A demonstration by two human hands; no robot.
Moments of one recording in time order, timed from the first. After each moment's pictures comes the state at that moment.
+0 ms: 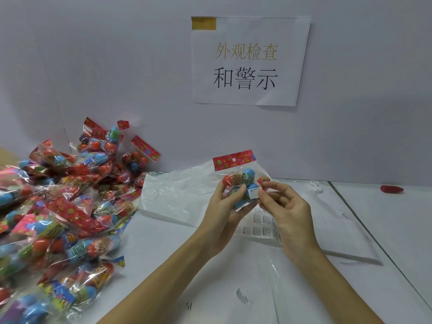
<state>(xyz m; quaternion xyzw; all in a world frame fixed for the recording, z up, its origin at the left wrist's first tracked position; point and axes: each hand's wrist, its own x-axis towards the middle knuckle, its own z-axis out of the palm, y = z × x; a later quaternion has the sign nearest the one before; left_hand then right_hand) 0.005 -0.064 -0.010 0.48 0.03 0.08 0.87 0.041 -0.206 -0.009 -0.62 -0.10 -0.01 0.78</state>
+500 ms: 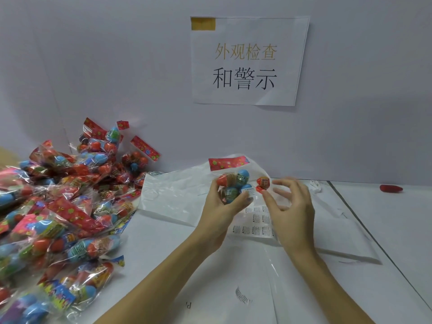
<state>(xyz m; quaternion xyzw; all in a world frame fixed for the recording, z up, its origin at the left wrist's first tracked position) 0.007 -0.059 -0.016 0.57 0.04 0.15 0.81 0.055 -0.212 -0.026 -0.76 -0.14 -0.24 0.59</state>
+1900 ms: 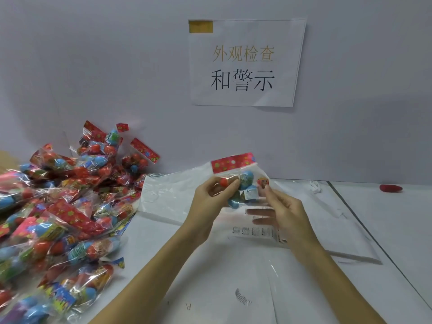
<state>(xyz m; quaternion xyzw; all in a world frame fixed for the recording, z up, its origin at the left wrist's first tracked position) 0.008 -0.037 -0.001 0.65 0.04 0.15 0.74 0.047 -0.214 -0.007 -0.67 -0.14 0.09 0.72</state>
